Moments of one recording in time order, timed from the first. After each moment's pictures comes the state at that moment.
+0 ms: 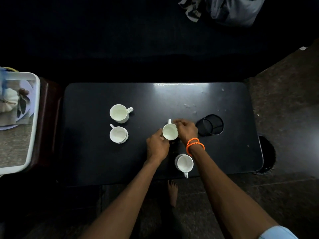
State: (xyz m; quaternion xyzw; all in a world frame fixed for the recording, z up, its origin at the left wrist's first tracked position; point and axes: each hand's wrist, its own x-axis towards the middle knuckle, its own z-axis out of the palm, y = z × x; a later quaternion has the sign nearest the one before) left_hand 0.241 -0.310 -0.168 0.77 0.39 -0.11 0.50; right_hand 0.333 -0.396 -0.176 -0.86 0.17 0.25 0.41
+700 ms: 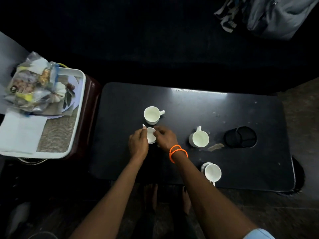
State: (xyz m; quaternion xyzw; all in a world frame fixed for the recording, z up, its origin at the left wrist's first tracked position) left_hand 0.181 -0.167 -0.170 0.65 0.55 -0.01 0.52; right_hand 0.255 -0.249 -0.180 -0.81 0.01 0.41 0.42
